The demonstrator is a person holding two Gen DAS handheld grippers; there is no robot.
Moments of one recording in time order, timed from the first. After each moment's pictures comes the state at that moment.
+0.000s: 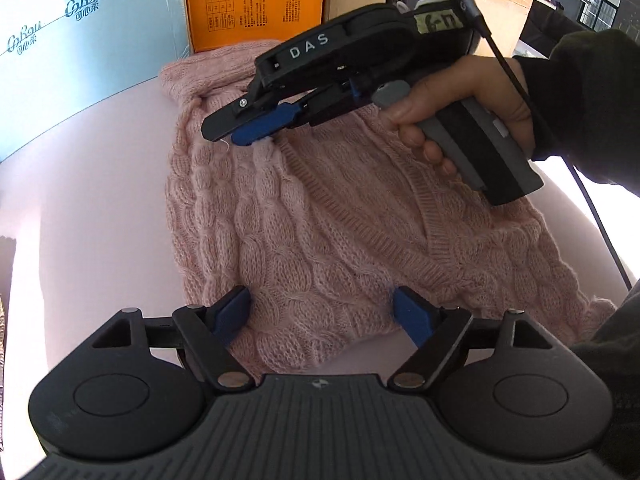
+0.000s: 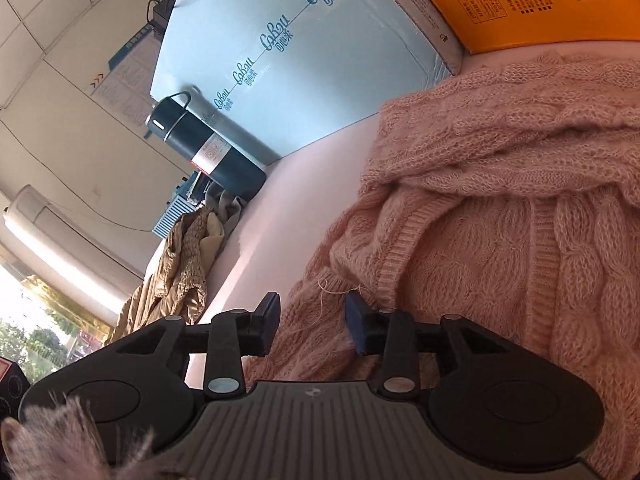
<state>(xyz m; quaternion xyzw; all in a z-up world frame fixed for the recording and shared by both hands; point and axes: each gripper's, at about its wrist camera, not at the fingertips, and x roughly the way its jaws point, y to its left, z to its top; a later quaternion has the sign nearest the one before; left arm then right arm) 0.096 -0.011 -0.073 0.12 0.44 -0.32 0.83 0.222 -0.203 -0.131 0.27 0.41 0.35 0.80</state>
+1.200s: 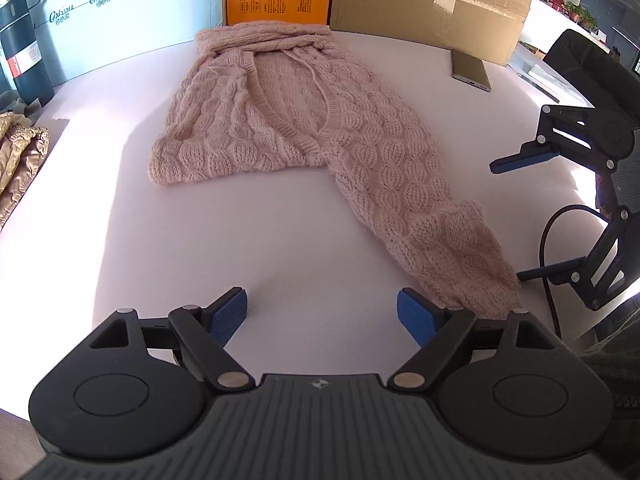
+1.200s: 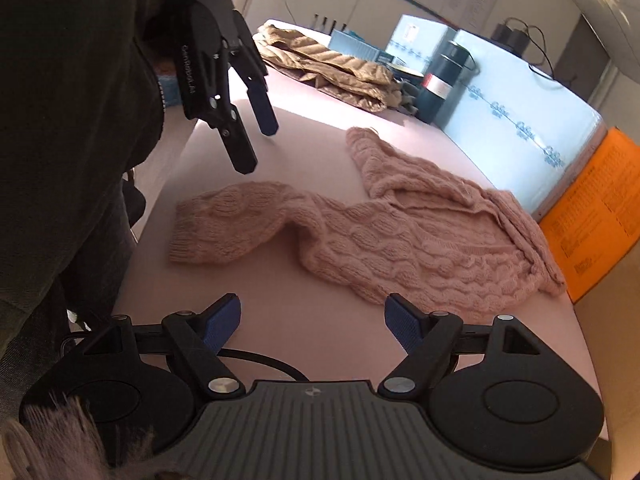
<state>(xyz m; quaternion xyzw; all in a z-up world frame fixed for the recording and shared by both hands) -0.073 -0.025 -0.052 0.06 0.46 -0.23 0.86 -0.122 -0.280 -0.088 -0.34 0.21 0.48 0.78</state>
